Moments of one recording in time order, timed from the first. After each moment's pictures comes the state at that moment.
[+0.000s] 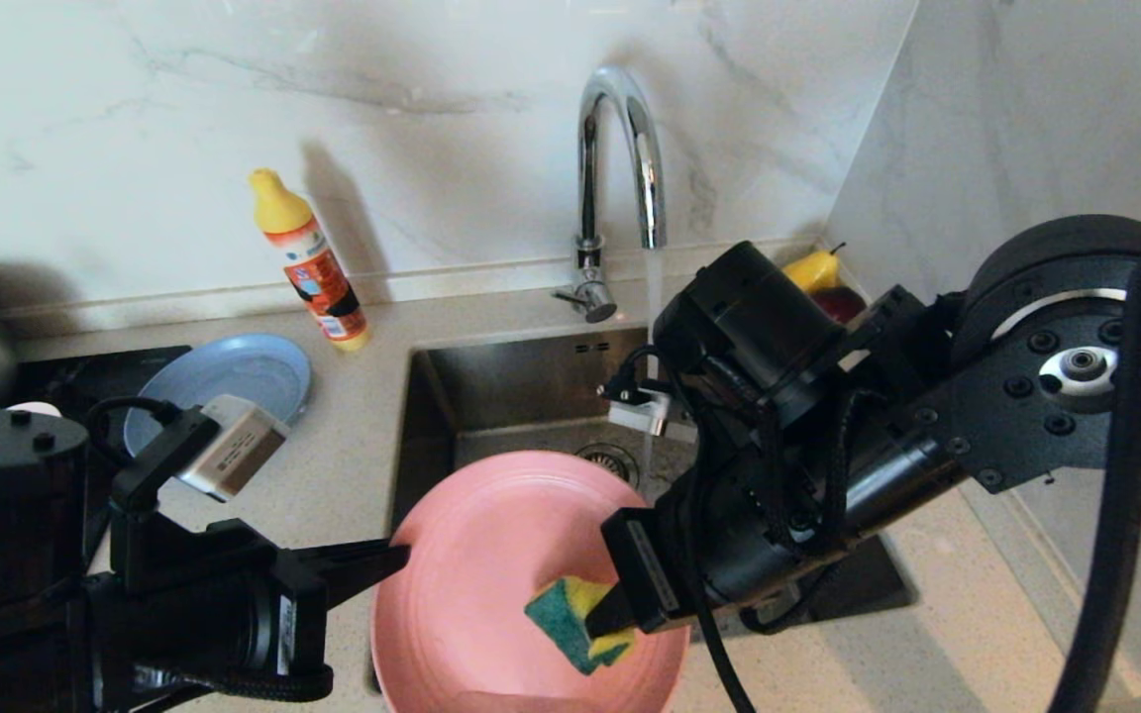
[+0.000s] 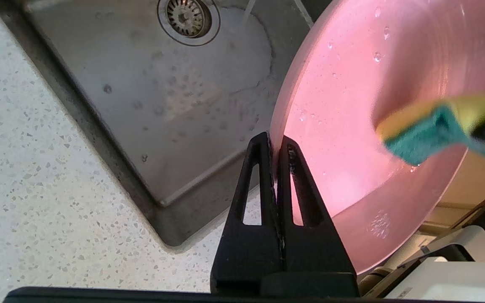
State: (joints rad) left arm -0.53 1.25 -0.54 -0.29 -0.14 -0.13; right arm 0.86 1.86 -1.65 0.70 0.37 0.54
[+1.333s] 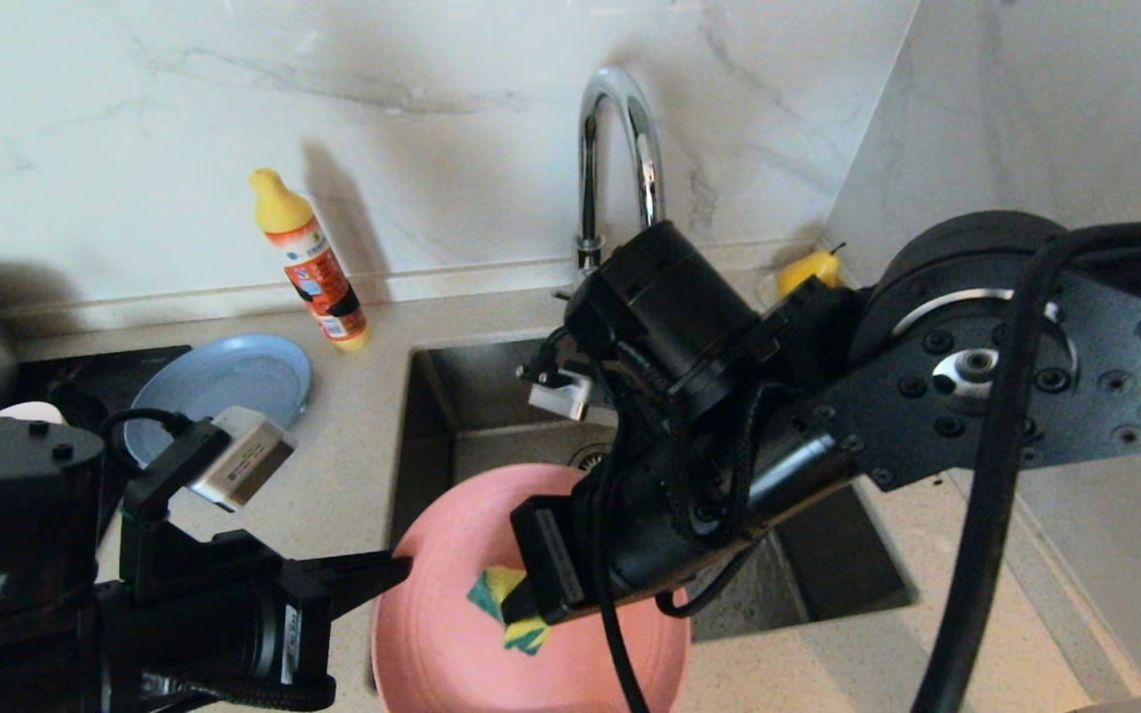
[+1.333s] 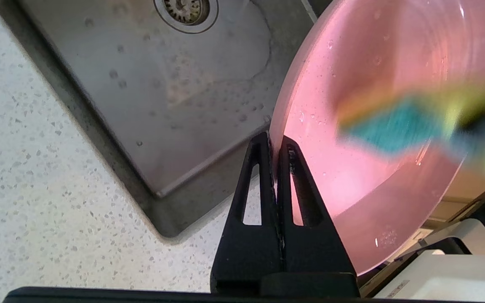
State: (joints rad) left arm -0.53 1.25 -0.52 -0.29 -0.15 -0.14; right arm 0.91 1.95 -1.81 0.67 0.37 0.54
